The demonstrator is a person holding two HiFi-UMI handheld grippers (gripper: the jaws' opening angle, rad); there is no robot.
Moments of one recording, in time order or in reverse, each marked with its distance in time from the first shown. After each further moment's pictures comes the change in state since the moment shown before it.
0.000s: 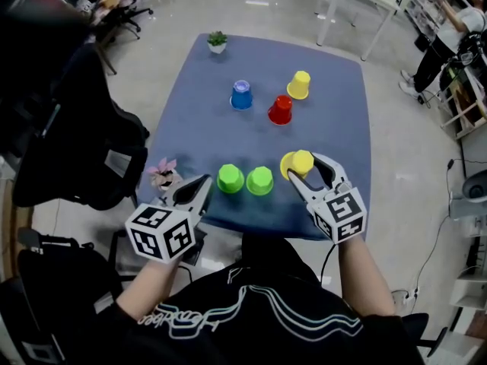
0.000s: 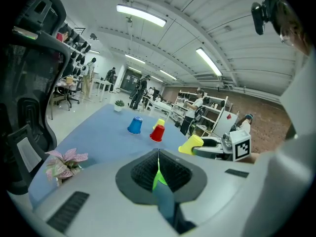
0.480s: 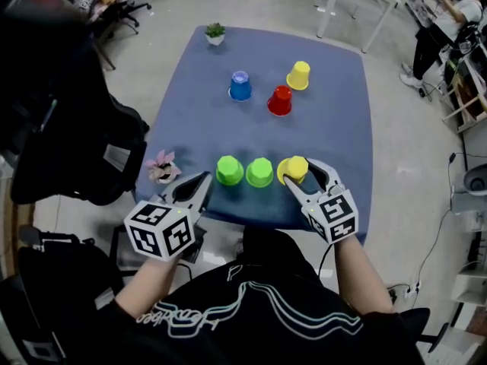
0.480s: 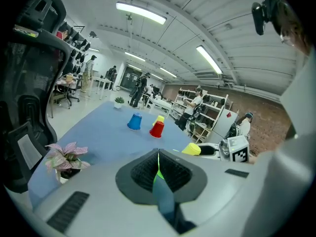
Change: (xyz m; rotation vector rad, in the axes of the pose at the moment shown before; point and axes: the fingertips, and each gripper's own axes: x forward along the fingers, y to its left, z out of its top) left arm -0.001 -0.002 -0.012 -0.003 0.025 0.001; right arm 0.003 0.021 -0.043 0.030 0.070 0.029
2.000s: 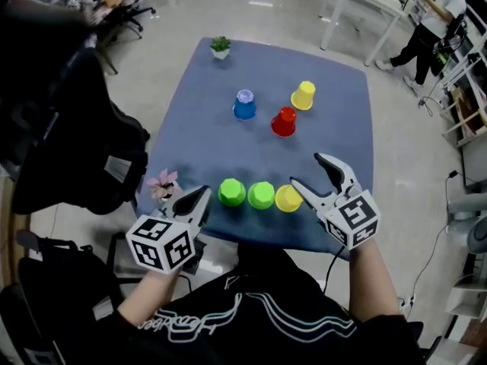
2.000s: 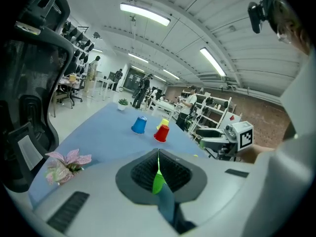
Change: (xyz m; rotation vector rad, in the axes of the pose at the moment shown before) left arm 0.009 0.016 0.016 -0.026 -0.020 0.024; right arm -0.003 -0.033 0.076 -0.070 -0.091 0.084
